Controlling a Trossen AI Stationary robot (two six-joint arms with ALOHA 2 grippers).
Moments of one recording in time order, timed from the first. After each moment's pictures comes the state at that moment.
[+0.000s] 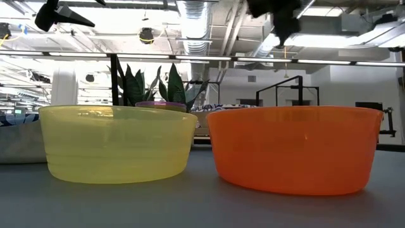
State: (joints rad) left arm -0.32 0.51 0.83 -0.67 -1.00 -0.95; right arm -0.20 1.65 1.81 -1.56 -0.10 0.34
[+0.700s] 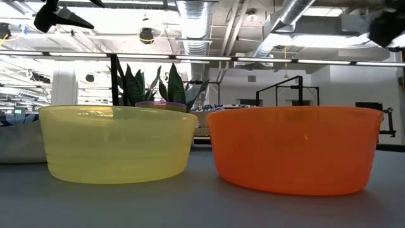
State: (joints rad) left arm -0.32 0.51 0.83 -0.71 -0.98 -0.94; right arm 0.52 1.37 1.02 -1.29 -0.36 1.07
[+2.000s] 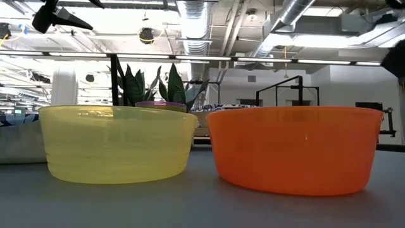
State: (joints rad) left arm -0.32 0.51 0.83 -0.72 -1.03 -1.01; right arm 0.55 1.37 0.83 -1.00 -0.38 0.91
